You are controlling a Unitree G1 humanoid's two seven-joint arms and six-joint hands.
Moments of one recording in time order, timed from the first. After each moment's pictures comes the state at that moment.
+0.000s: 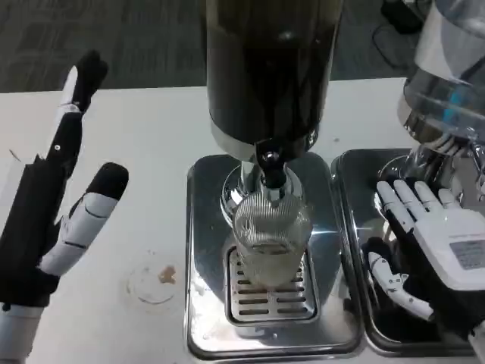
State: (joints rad) left arm 0.19 0.45 0.03 -0.03 -0.02 -0.72 0.00; right arm 0.21 -0.51 0.22 -0.17 -0.96 0.01 -0.14
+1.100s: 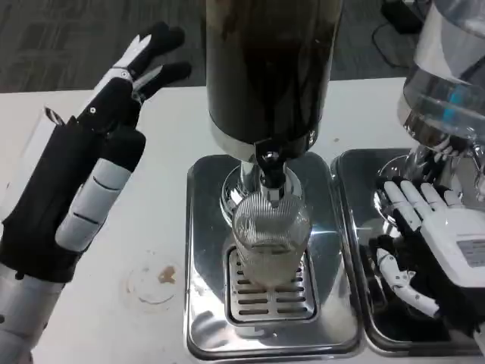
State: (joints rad) left arm 0.13 0.37 0.07 -0.25 -0.23 -0.52 -0.33; right arm 0.19 -0.51 0.21 -0.13 -0.91 -0.01 -0.14
